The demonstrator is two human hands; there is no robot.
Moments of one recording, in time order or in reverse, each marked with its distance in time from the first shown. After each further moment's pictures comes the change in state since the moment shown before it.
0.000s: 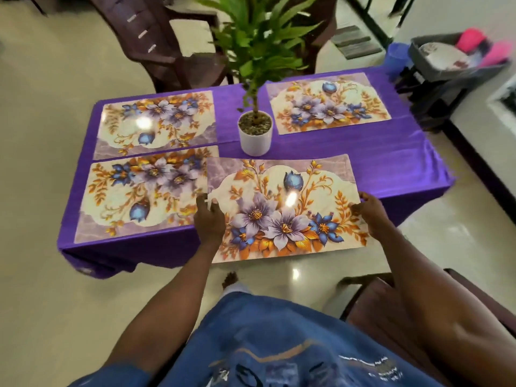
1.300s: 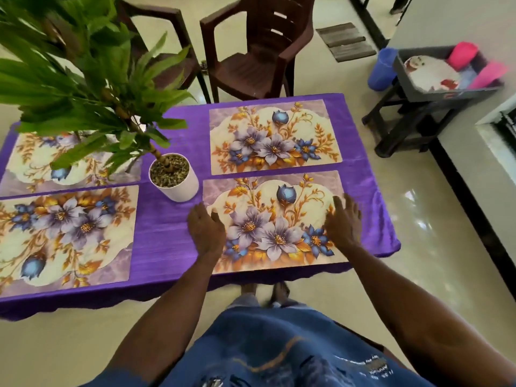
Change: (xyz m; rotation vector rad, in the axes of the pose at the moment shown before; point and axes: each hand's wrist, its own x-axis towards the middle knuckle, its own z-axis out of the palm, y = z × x) left_hand 0.018 0.123 0.258 0.474 0.034 0.052; right_hand 0.215 -0.049 -0.121 -0.933 0.216 -0.428
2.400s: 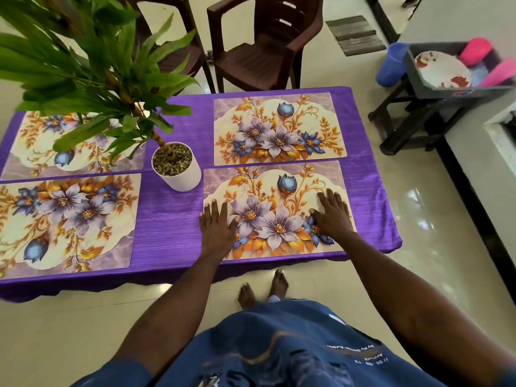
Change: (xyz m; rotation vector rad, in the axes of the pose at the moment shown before) left_hand -0.022 -0.031 0.021 0.371 -0.425 0.277; right_hand 0.011 0.000 0.025 0.004 -0.305 -0.191
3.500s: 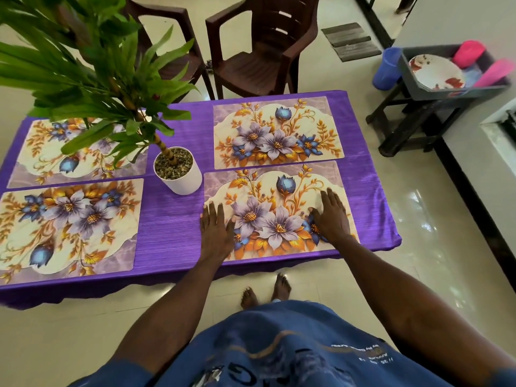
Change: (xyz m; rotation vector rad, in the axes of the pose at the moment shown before) left_hand -0.014 0.002 -0.015 -0.138 0.141 0.076; right_hand -0.017 -0.019 -0.006 0.128 0.139 0.066
